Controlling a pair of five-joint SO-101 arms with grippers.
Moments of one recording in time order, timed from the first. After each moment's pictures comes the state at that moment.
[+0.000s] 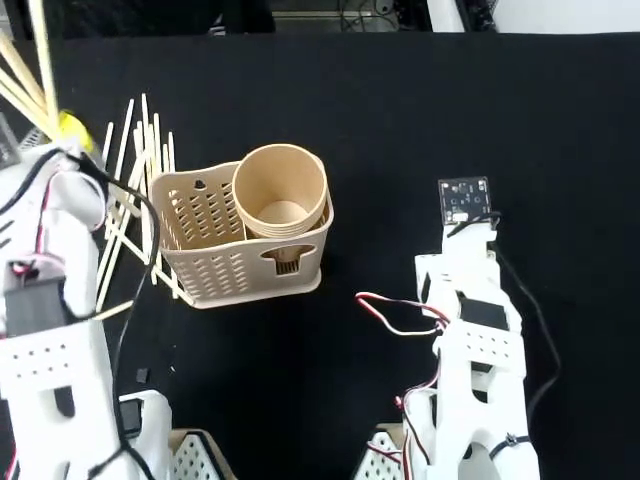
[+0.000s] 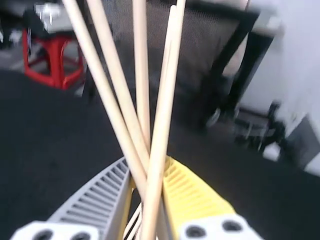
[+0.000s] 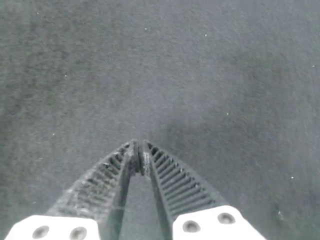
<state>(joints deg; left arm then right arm) -18.9 -52.9 37.8 36.0 10.8 12.4 -46.9 76.0 30.4 17.0</state>
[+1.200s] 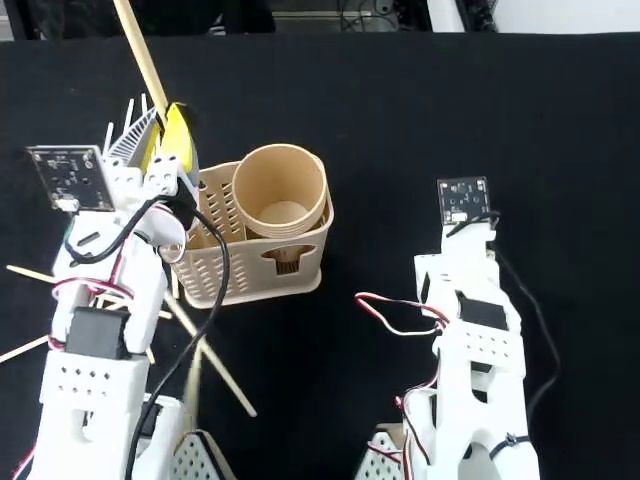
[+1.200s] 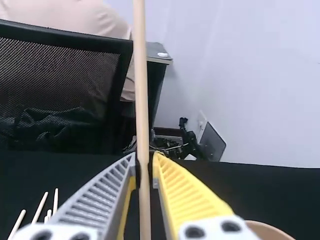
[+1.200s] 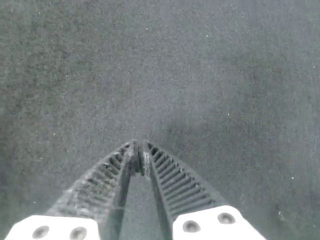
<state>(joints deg) 1.8 -61.6 52.3 19.5 9.3 12.2 -46.9 76.0 30.4 17.0</state>
